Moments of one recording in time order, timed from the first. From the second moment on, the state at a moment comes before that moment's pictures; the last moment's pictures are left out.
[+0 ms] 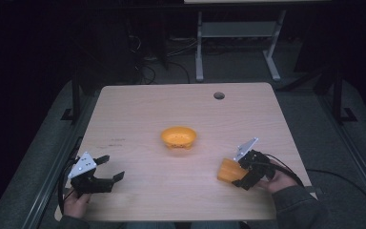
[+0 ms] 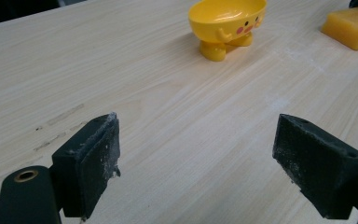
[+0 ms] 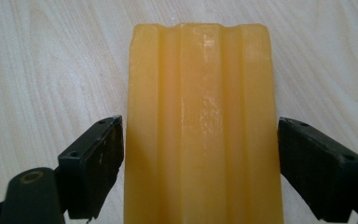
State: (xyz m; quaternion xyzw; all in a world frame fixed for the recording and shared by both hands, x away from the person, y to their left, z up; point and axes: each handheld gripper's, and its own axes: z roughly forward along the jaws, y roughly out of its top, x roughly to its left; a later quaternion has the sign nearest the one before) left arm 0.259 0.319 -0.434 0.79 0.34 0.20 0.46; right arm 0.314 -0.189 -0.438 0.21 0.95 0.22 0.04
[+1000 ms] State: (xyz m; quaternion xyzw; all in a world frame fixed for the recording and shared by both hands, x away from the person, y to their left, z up) left arm 0.259 0.319 -0.434 0.79 0.34 0.21 0.46; right arm 0.320 -0.174 -0.451 0.21 0.96 0.18 0.04
